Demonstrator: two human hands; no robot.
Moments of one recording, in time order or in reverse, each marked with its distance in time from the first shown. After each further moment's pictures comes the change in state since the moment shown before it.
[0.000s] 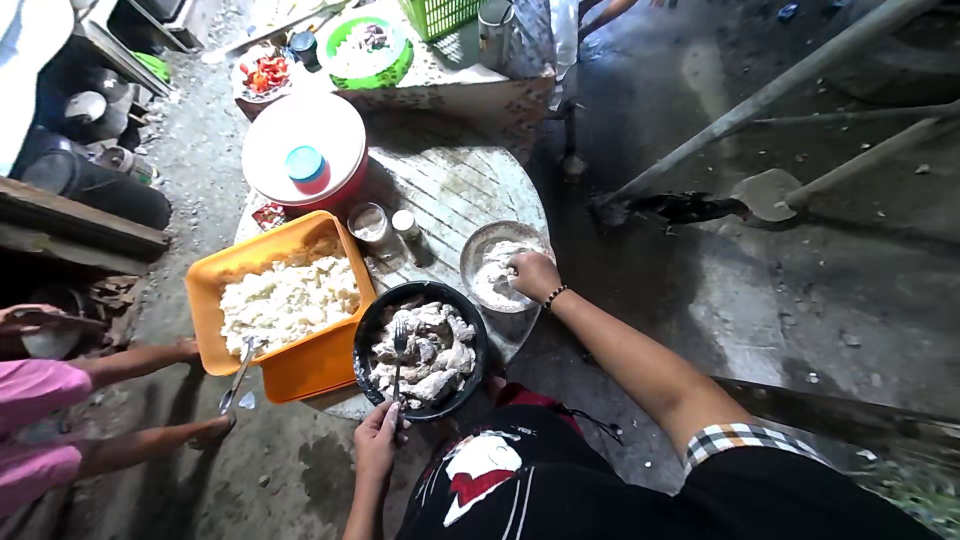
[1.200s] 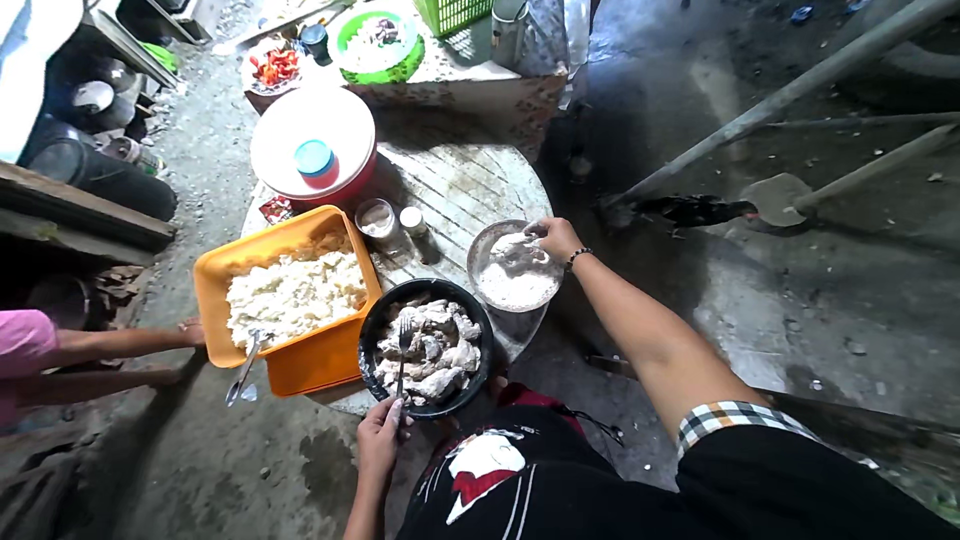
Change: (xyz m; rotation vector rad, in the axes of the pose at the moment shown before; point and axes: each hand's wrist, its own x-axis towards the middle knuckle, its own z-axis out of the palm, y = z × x) left_hand 0.002 -0.001 -0.005 -0.004 -0.004 0.008; right_hand 0.059 0.053 -0.031 0.382 0.120 0.008
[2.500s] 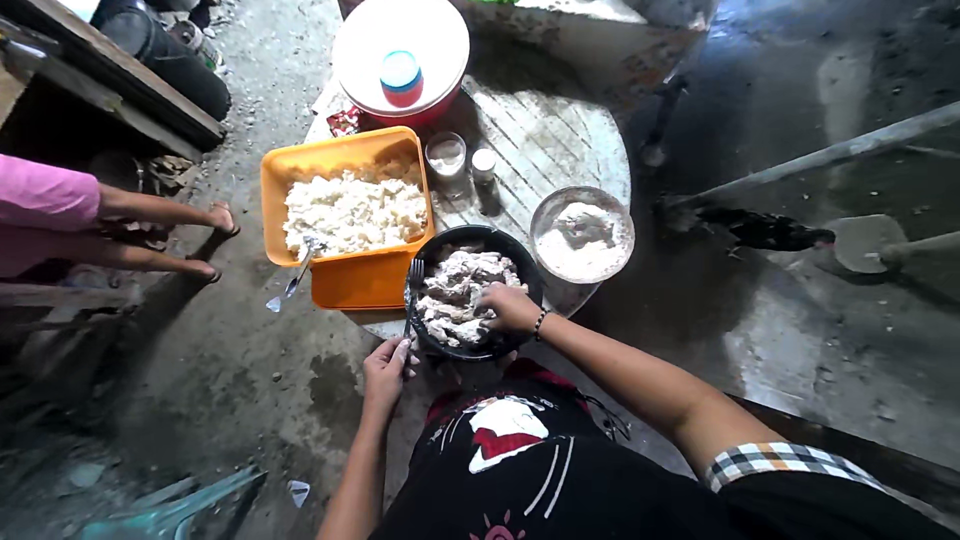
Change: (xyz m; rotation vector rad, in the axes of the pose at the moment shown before) left_hand -0.011 -0.008 -0.057 -0.071 0.100 0.042; right_hand -0.139 -0.117 0.191 -0.323 -0.728 -0.518
